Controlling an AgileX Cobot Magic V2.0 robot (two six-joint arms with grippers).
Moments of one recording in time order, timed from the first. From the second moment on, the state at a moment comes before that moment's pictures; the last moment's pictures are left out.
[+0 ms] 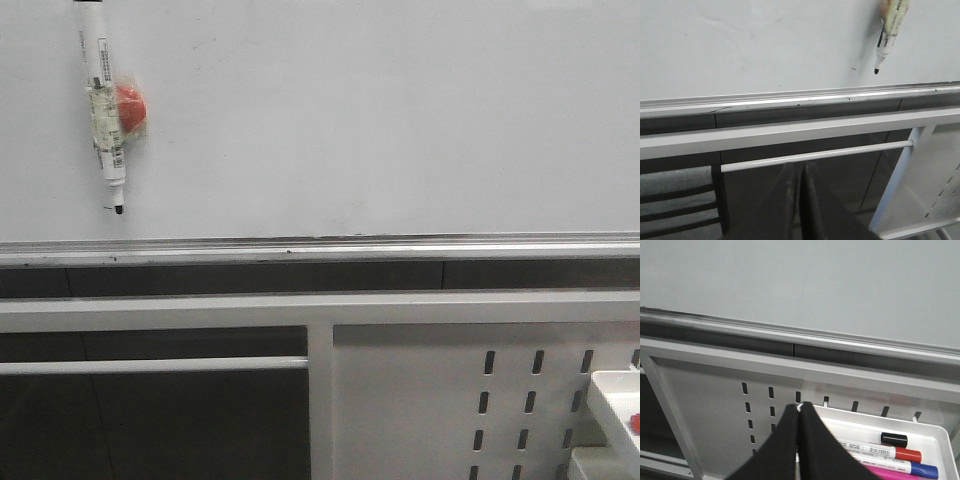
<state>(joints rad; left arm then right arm) -0.26 -0.01 0.00 -0.11 0.35 0.01 0.21 -0.01 0.01 -0.20 0.34 0.16</state>
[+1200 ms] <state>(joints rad) -0.26 -0.01 0.00 -0.50 0.22 0.00 0.21 -0.01 0.01 -0.19 0.23 0.16</state>
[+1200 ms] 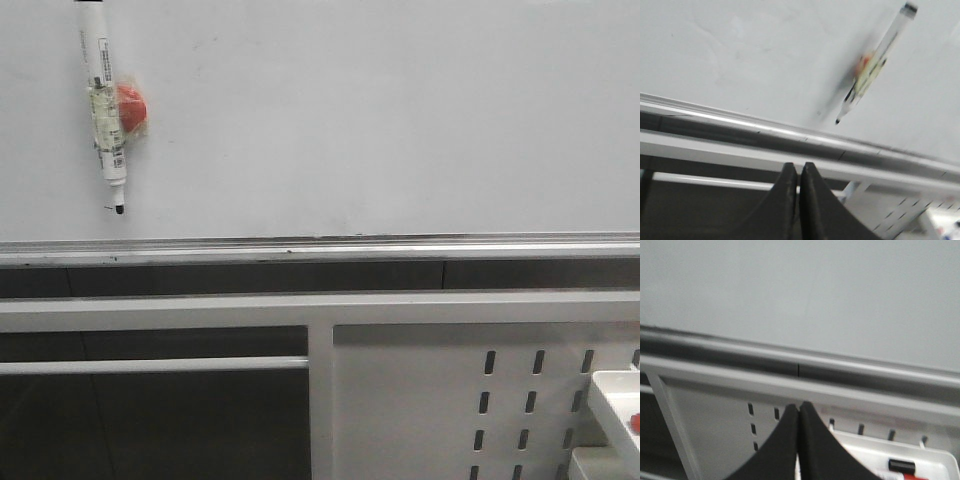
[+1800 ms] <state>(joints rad) -0.26 -0.01 -0.04 -0.76 0.10 0.04 0.21 -0.01 -0.04 0.27 -0.27 0.21</state>
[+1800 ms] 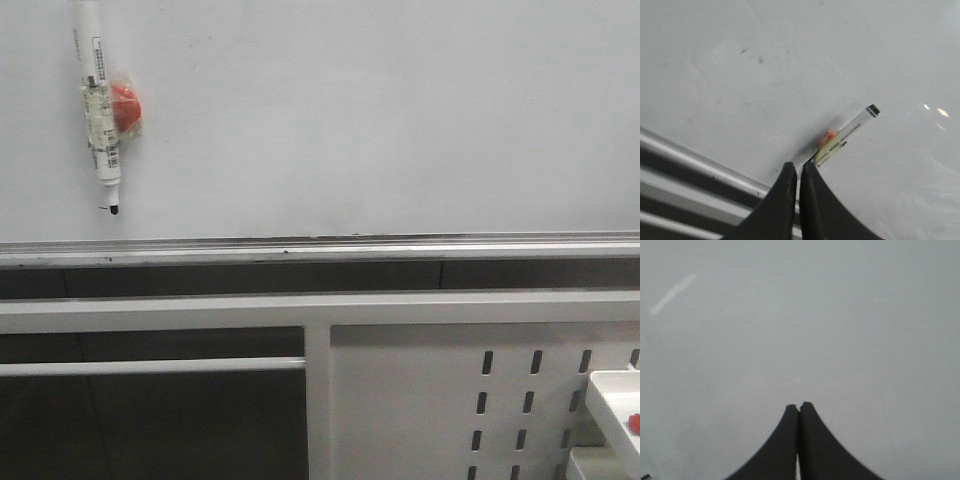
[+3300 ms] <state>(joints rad) -0.61 1.14 -0.41 -0.41 -0.34 0.14 0.21 0.24 -0.44 0.04 0.35 0.08</state>
